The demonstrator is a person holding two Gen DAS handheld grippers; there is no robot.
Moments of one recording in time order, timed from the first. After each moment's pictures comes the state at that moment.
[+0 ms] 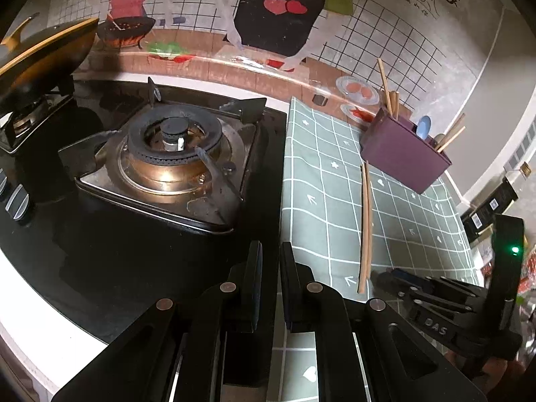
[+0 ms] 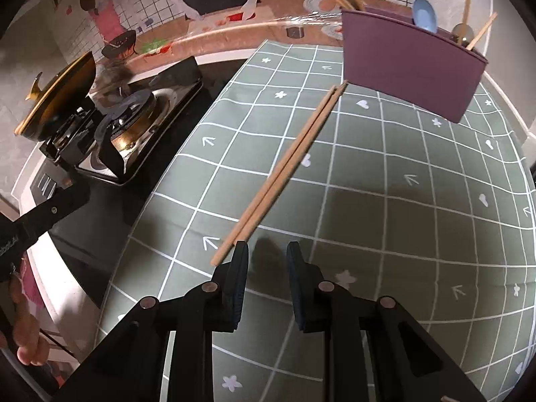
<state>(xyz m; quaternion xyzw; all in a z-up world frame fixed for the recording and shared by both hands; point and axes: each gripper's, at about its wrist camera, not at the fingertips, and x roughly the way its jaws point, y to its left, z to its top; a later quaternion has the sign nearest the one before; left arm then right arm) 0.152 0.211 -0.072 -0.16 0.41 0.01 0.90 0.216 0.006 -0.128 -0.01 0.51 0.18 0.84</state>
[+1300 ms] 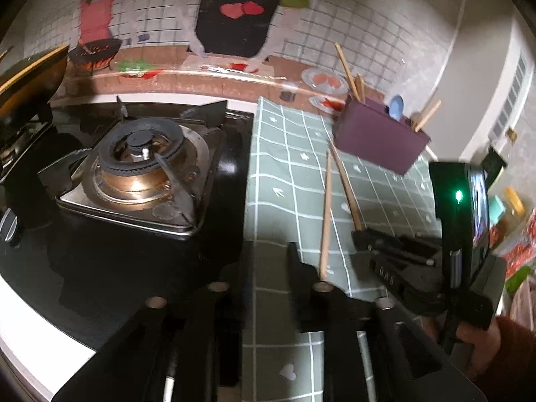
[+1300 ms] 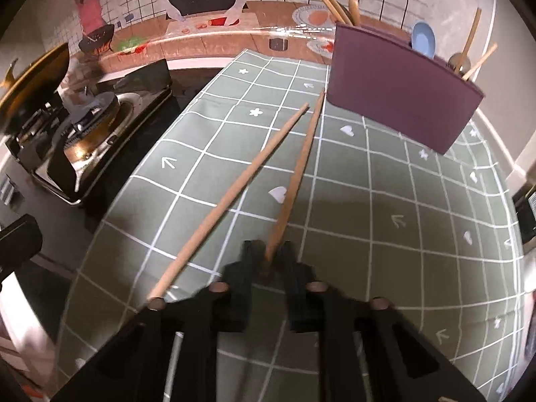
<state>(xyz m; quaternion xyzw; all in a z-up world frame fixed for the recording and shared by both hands) 0.149 0.171 -0.073 -0.10 0.40 -0.03 0.91 0.242 0.022 -0.140 -0.08 0.48 0.12 0.87</state>
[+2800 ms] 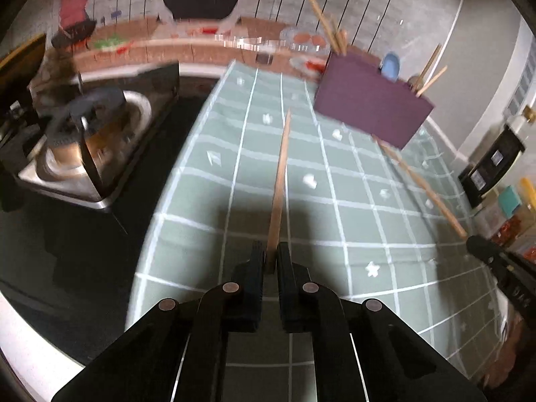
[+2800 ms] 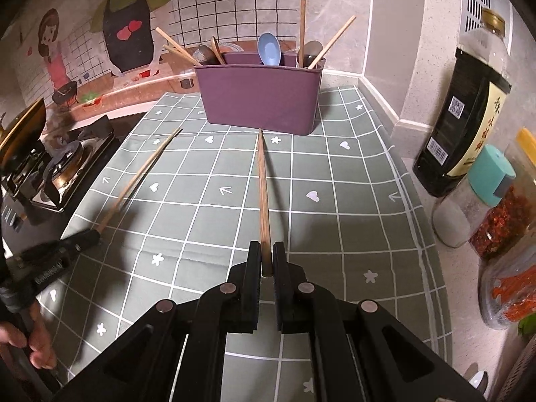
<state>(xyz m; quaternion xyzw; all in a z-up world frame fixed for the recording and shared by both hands) 0.180 0.099 -0.097 -0.10 0.43 -0.01 0.90 0.190 -0.137 -0.091 -0.02 0.44 0.06 0.90</state>
